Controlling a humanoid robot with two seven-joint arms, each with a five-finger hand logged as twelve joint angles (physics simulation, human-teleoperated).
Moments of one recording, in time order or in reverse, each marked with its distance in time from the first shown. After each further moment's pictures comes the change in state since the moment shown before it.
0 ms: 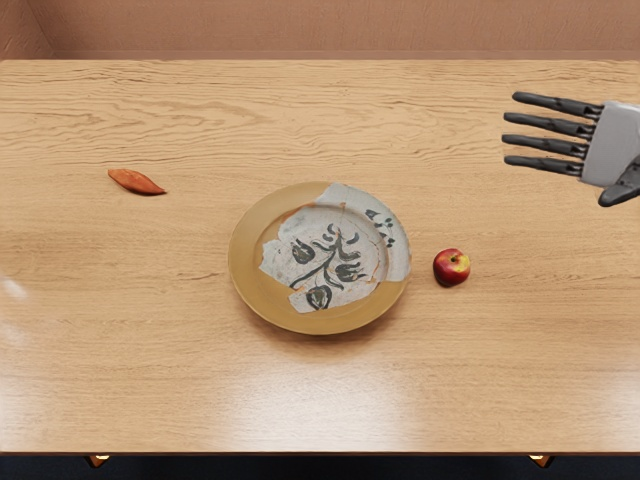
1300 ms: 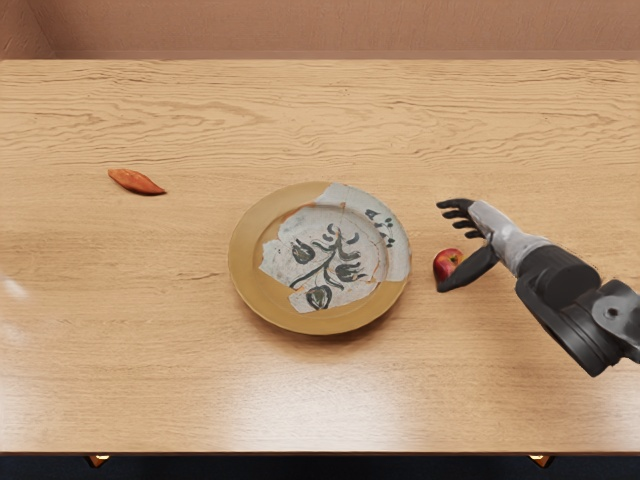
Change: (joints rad) left arm 0.000 0.000 0.000 0.000 0.000 0.000 0.000; right arm 0.190 0.353 -0.655 0.314 -1.332 -1.062 0.000
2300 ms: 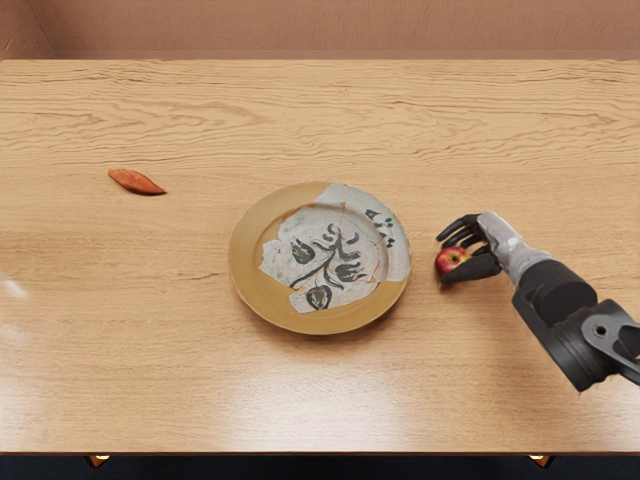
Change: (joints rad) left arm 0.000 0.000 0.000 0.000 0.000 0.000 0.000; right arm -0.038 0.019 -0.019 -0.008 -0.020 -0.112 0.000
